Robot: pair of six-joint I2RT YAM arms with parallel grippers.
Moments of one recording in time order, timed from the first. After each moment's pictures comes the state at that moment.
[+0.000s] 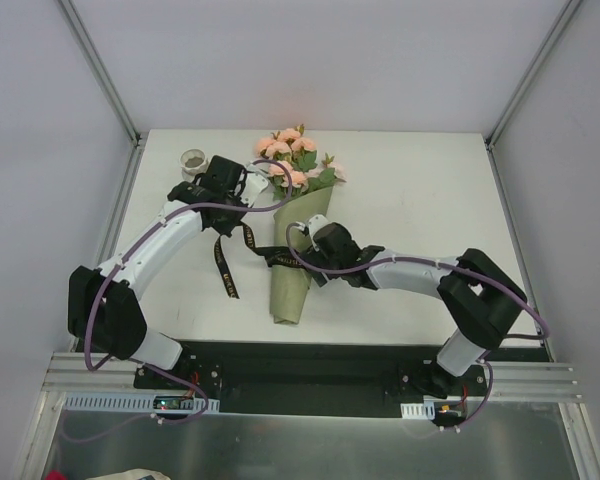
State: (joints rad) left arm -0.40 1.44 1.23 -0.81 -0.08 0.34; right arm 0.87 1.65 0.87 -0.10 0.28 0.04
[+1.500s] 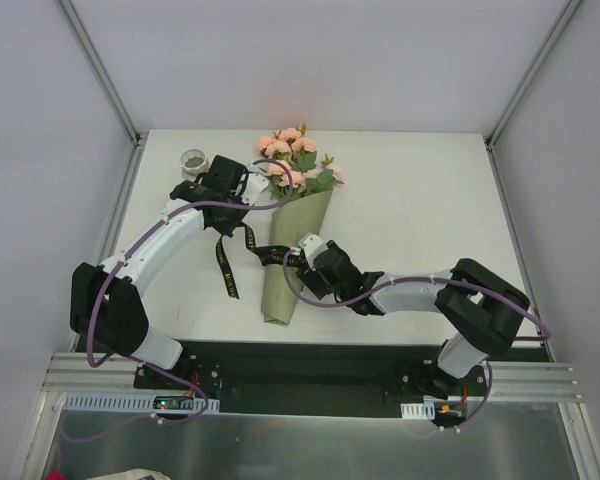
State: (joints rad) left arm -0.41 1.48 1.25 -0.82 -0.08 0.31; right arm 0.97 1.61 0.68 0.21 0.32 -0.04
